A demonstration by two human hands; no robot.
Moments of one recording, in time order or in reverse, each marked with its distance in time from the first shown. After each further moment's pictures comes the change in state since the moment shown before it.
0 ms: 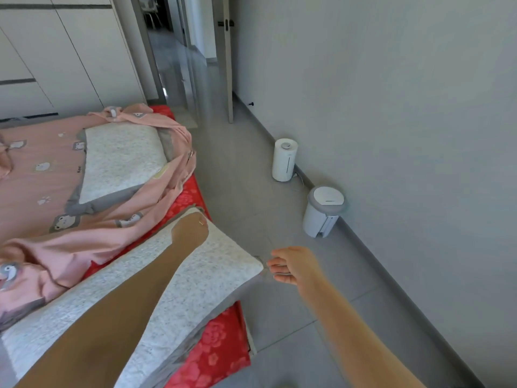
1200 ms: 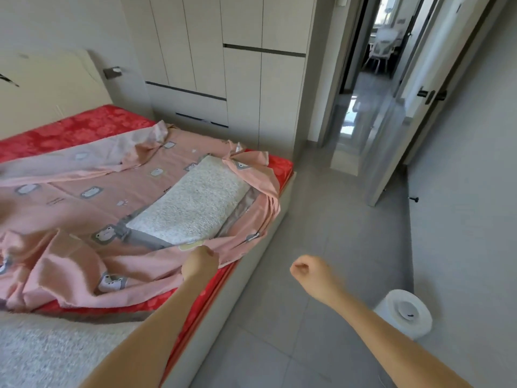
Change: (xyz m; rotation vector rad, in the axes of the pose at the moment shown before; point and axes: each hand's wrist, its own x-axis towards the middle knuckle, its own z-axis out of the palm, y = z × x) left_hand 0.504 0.129 0.013 -0.328 0.329 -1.009; right_hand 0.595 -0.493 0.013 -1.160 -0.601 -0.844
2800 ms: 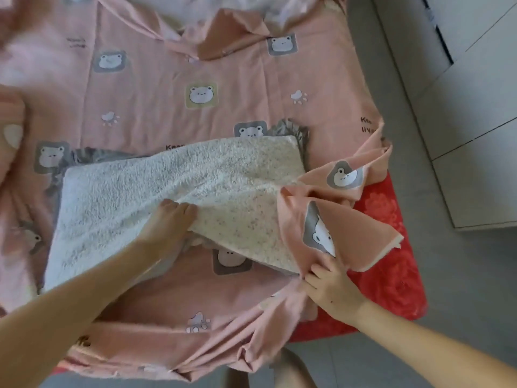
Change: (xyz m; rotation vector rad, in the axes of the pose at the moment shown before) left_hand 0.686 0.114 0.092 0.531 0.134 -0.058; right_hand 0.997 0.060 0.114 -0.808 -0.640 -1.510
